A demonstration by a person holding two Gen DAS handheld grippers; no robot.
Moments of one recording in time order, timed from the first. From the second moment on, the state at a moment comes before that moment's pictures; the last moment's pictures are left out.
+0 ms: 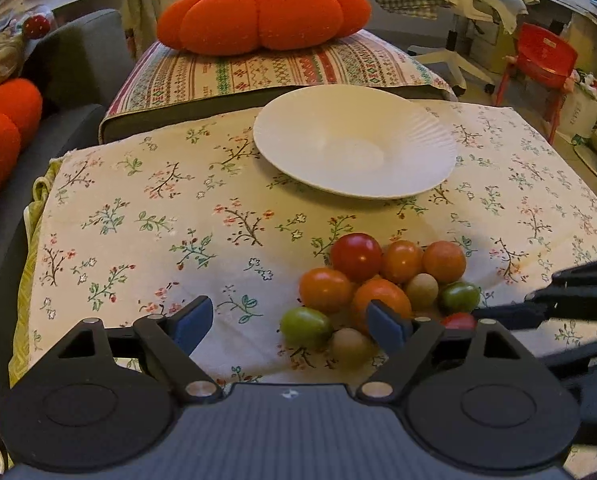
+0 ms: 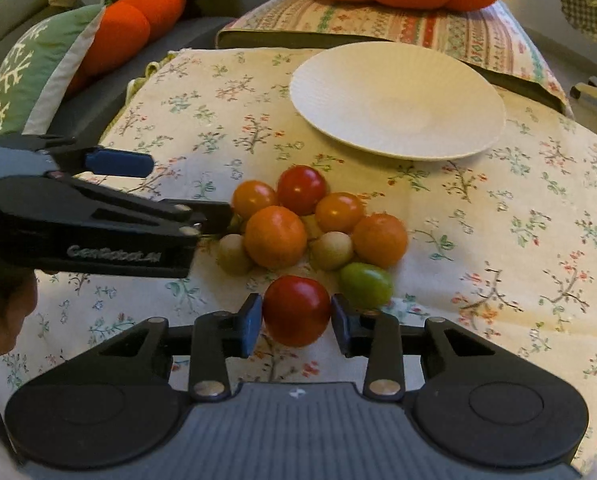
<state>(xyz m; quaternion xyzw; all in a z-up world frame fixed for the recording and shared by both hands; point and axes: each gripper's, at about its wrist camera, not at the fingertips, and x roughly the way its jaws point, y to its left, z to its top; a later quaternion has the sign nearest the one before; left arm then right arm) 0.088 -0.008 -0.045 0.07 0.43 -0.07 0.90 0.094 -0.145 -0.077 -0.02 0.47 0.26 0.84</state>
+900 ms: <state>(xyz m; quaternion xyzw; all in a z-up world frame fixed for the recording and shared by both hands) 0.096 -0.047 -0.085 0.11 0.42 -0.19 0.88 0.129 -0.205 -0.053 0.07 0.43 0.21 0.88</state>
